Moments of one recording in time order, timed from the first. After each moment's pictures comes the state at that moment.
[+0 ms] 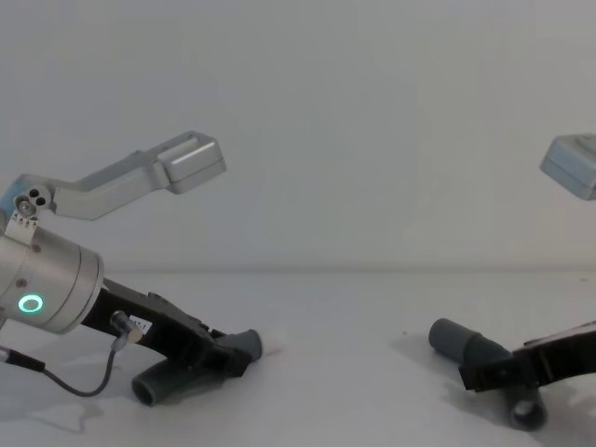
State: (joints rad) left arm -0.58 0.47 0.61 -1.37 -0.22 0.53 -0.63; right arm 0.23 0.36 -0.32 -1.64 0.21 0.73 0.30
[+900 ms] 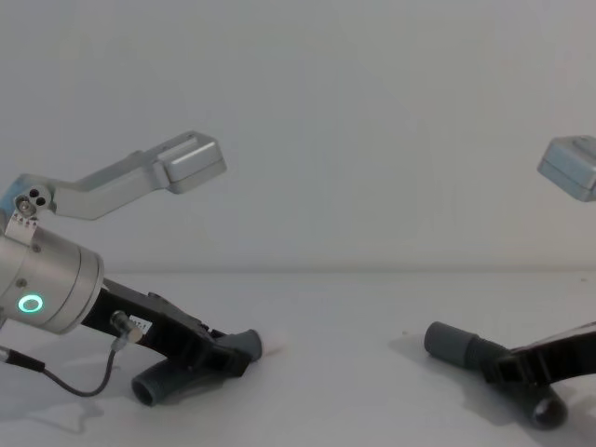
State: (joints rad) left arm -0.58 0.47 0.61 -1.37 -0.22 0.53 -0.63; right arm 0.23 0.36 -0.32 -1.64 0.20 0.73 0.31
